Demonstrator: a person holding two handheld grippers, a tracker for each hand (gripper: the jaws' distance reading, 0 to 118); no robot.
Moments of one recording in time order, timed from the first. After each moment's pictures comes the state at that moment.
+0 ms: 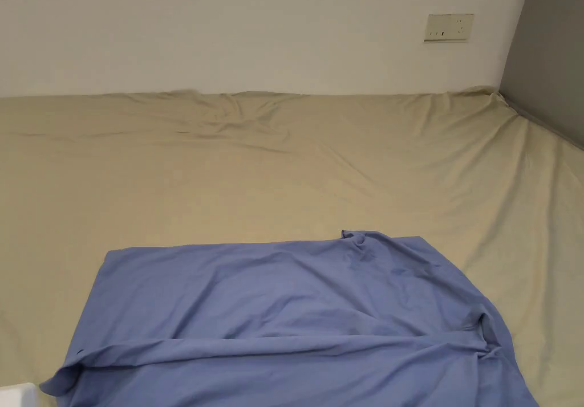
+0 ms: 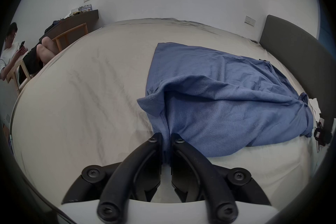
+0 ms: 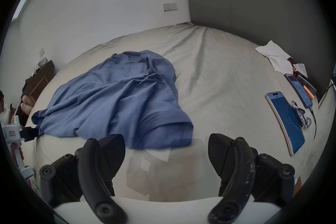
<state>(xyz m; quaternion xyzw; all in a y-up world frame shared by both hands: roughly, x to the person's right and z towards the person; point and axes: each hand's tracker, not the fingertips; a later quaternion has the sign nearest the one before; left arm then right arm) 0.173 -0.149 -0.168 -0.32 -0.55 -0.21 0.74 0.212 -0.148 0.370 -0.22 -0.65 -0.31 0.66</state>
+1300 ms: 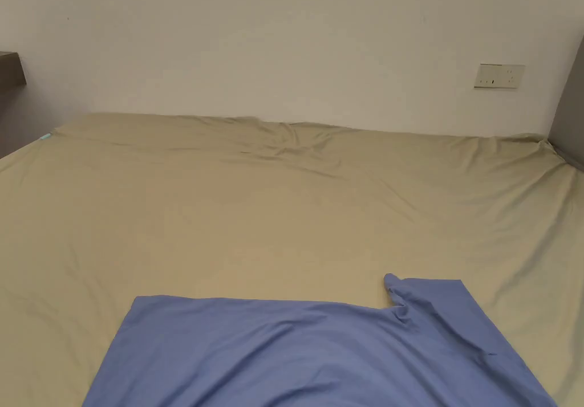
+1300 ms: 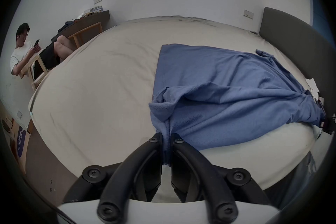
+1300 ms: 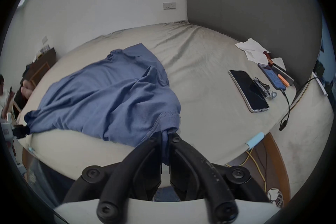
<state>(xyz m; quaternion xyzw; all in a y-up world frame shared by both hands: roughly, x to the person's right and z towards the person) -0.001 -0.139 -0.153 -0.31 -0.53 -0.24 0.75 0.057 -0.125 0.383 -0.27 -0.65 -0.28 0.65</state>
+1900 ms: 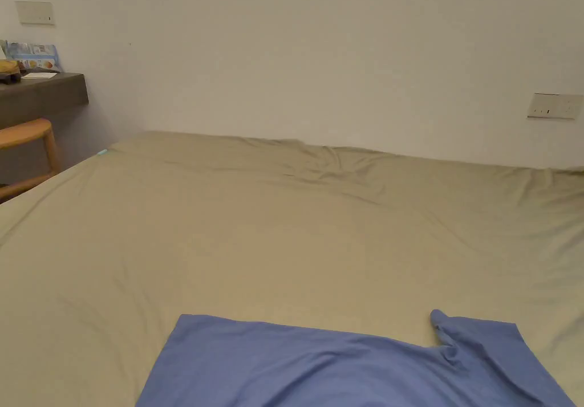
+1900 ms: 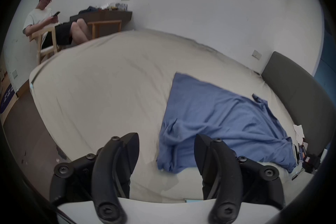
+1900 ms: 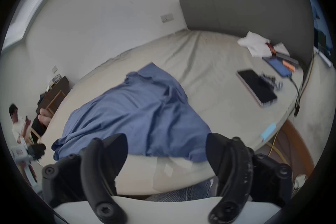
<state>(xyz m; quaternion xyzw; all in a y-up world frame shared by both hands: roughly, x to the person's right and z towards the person) -0.029 -0.079 -0.179 -0.33 -0.52 -0.08 0.78 0.045 -0.084 0.374 -0.15 -0.64 -0.30 0.69</state>
